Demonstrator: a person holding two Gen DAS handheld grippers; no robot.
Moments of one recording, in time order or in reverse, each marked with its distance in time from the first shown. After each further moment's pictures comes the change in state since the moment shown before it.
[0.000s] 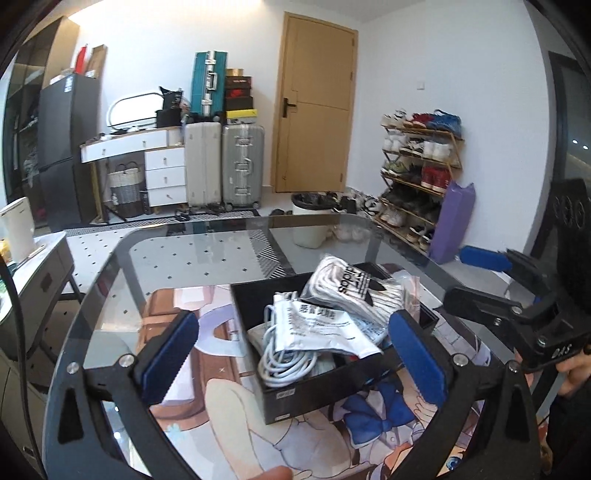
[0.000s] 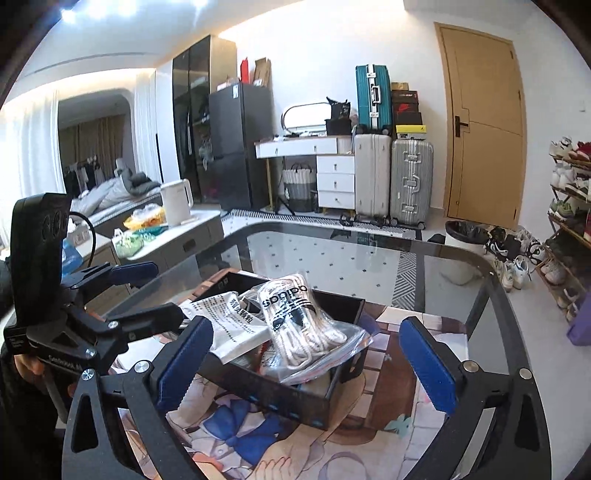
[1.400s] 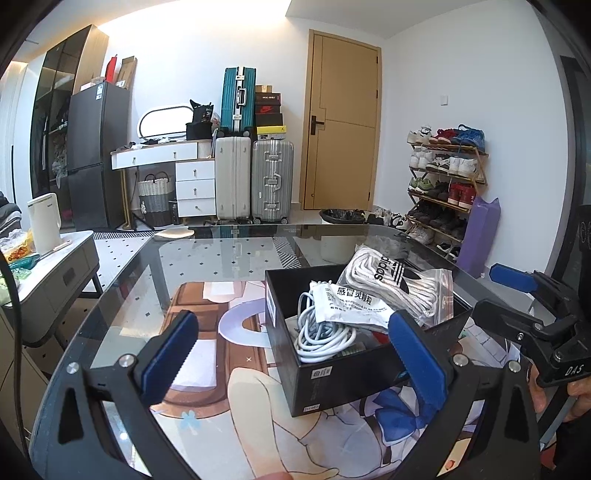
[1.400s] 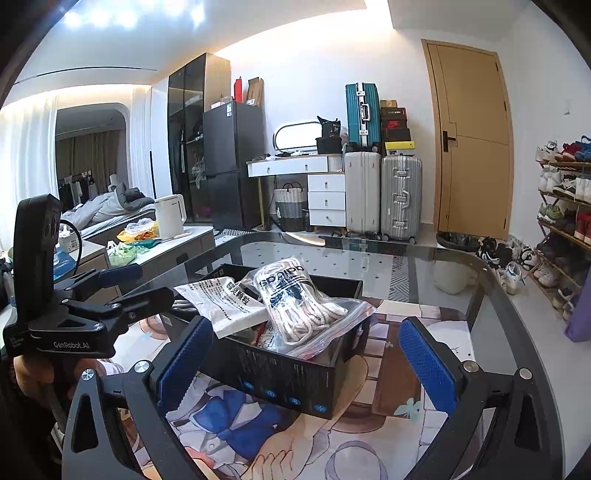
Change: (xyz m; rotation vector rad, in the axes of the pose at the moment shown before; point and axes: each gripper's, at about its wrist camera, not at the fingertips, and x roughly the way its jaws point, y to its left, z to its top) left arm 0.003 0.008 -0.034 -0.023 -0.082 0.105; right arm 0.007 0.006 -0.037 0.004 -0.076 -0.030
